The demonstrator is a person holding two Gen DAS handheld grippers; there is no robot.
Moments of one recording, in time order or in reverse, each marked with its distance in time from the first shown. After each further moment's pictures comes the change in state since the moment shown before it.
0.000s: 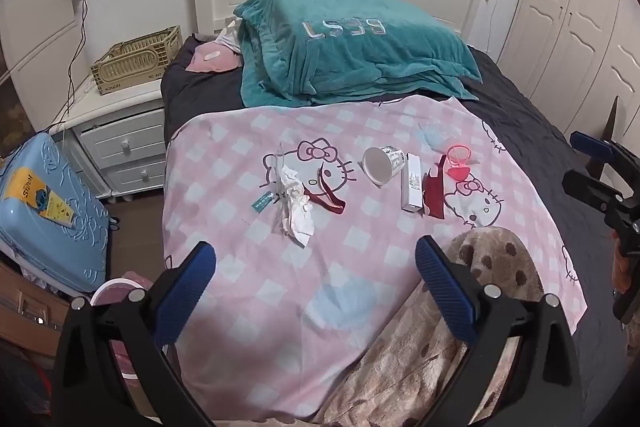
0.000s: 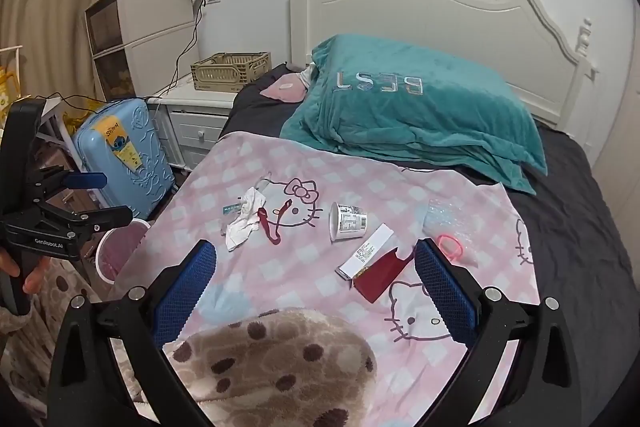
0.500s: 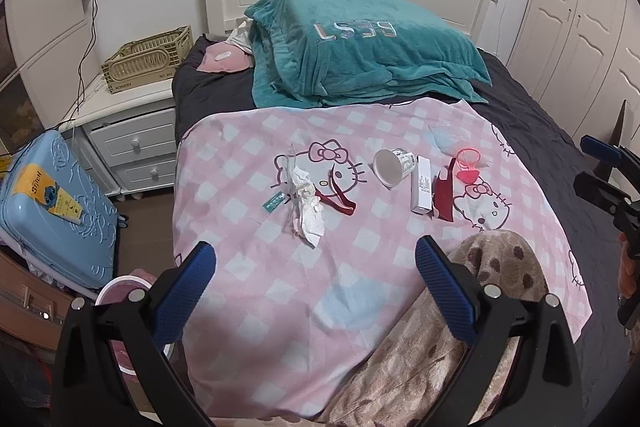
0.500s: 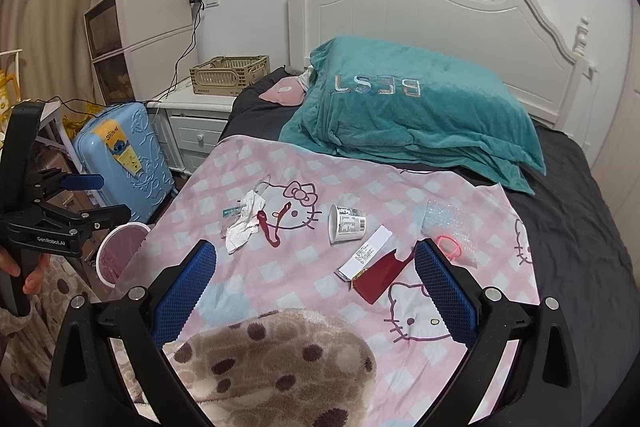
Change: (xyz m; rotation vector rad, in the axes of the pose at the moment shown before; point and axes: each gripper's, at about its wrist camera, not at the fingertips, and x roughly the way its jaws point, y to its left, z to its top) left arm -0.004 0.001 -0.001 -0.012 -0.010 0.042; right arm -0.005 0.008 -0.001 0.004 -0.013 -0.008
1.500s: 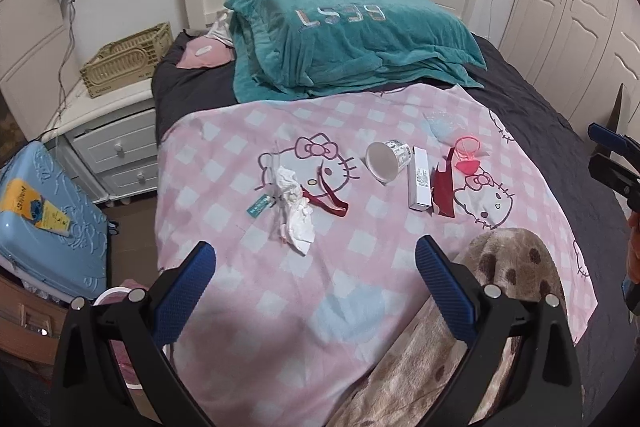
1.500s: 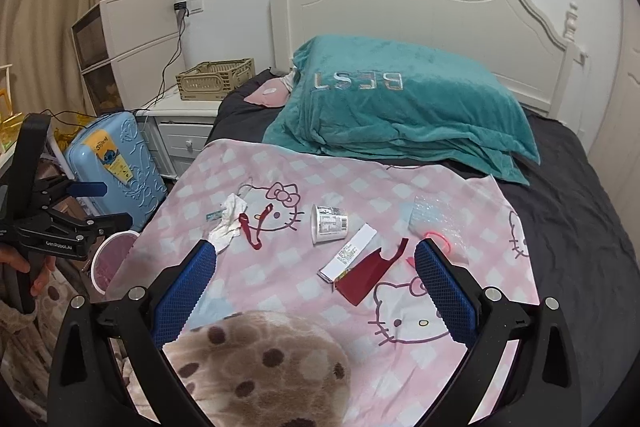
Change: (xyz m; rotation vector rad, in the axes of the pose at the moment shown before) left arm 0.044 -0.010 0.014 0.047 0.048 -0.041; right arm 0.021 -0.047 -0.006 0.066 0.006 -0.006
